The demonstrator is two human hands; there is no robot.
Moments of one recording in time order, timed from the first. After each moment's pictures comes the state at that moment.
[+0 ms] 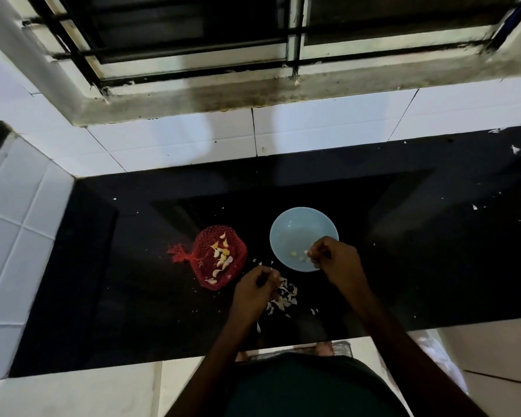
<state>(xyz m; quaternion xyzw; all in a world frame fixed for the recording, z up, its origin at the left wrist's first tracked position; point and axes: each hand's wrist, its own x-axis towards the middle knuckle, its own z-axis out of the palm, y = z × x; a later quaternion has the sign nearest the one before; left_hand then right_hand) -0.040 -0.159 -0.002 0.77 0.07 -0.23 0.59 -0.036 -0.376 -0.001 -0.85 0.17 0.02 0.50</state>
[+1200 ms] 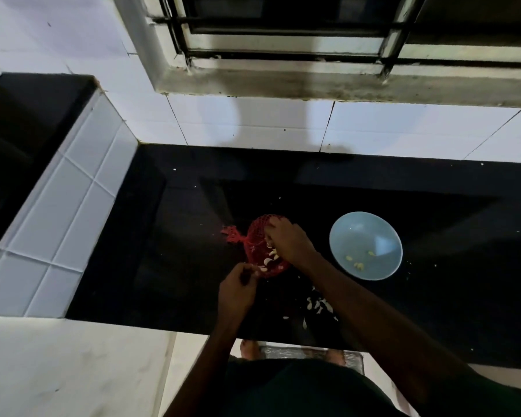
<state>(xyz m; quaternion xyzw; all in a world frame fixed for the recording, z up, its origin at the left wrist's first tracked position) -0.039 -0.017 -0.024 0.82 0.17 -0.13 0.52 0.086 -0.175 -0.038 -0.97 -0.22 0.10 0.07</state>
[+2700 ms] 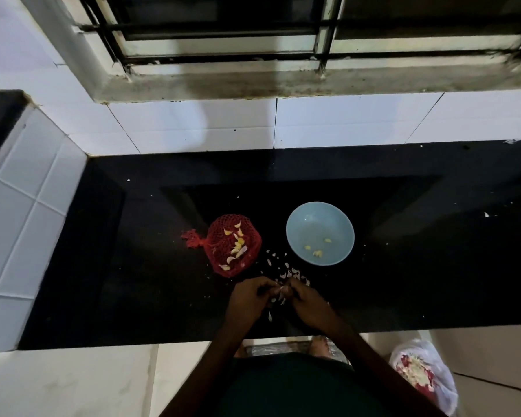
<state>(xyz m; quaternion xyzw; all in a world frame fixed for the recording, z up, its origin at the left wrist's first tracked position) -0.051 -0.103 -0.047 0.85 -0.05 -0.22 0.47 -0.086 -0.282 -0.050 -0.86 0.05 0.22 0.46</state>
